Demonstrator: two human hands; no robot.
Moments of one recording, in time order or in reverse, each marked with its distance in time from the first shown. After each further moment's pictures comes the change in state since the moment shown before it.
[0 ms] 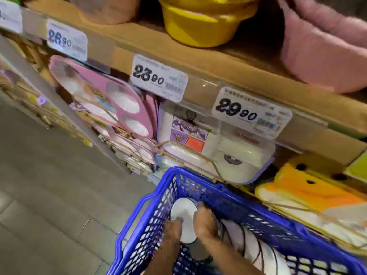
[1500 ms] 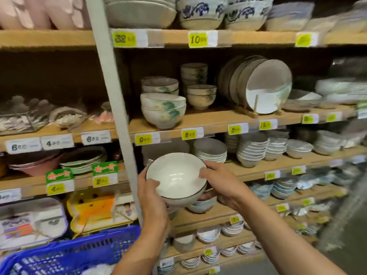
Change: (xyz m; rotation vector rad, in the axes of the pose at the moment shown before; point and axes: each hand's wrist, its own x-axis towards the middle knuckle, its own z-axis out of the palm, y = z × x) left_hand -0.624 -0.064 0.261 -0.420 -0.597 1.030; right_hand -0.489 0.455 -0.311 1.328 0.567 -0.313
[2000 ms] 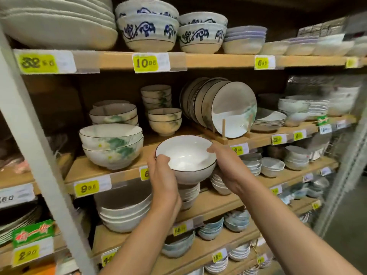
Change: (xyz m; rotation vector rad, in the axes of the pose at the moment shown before) left_hand 0.057 -0.008 0.186 -0.048 -0.221 -0.052; right_hand 0.091 -0.060 -0.127 0.184 0.299 -0.155
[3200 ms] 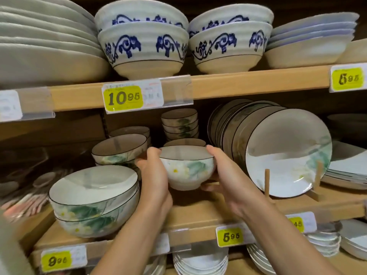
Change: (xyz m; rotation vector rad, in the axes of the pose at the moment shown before) left_hand 0.153 0.026 0.078 0.087 0.166 0.074; right_hand 0.166 -0.034 0.018 0.040 -0.312 0.017
